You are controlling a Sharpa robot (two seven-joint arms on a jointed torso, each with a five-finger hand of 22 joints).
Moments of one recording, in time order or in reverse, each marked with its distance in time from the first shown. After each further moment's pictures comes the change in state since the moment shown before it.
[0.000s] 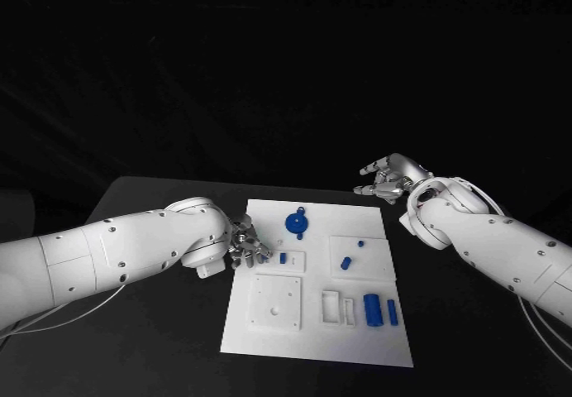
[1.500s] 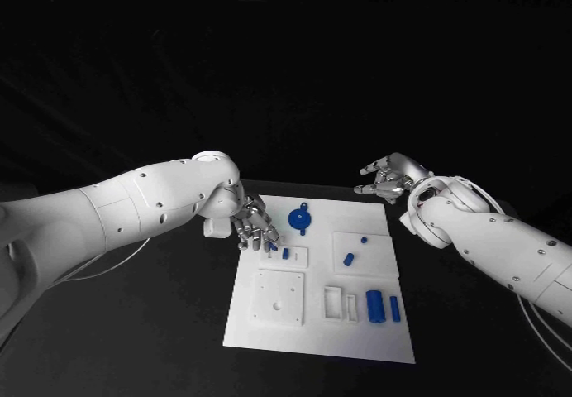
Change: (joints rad) left arm 0.080 0.182 0.016 -0.312 0.176 0.478 -0.018; left_hand -0.112 -0.055 0.272 0.013 -0.073 0.008 -0.003 -0.046 0.377 0.004 0.000 -0.005 0.023 -0.027 0.002 0.026 0.000 0.016 -0.052 0.005 0.084 0.000; right arm -0.004 0.019 0.000 -0.014 0.005 0.019 0.001; right_hand -0.004 0.004 0.000 0.000 0.004 0.000 0.001 0.000 0.000 -0.003 -0.003 0.000 0.000 0.000 0.000 -0.004 0.000 0.000 0.000 0.000 0.000 0.000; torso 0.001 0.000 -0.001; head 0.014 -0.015
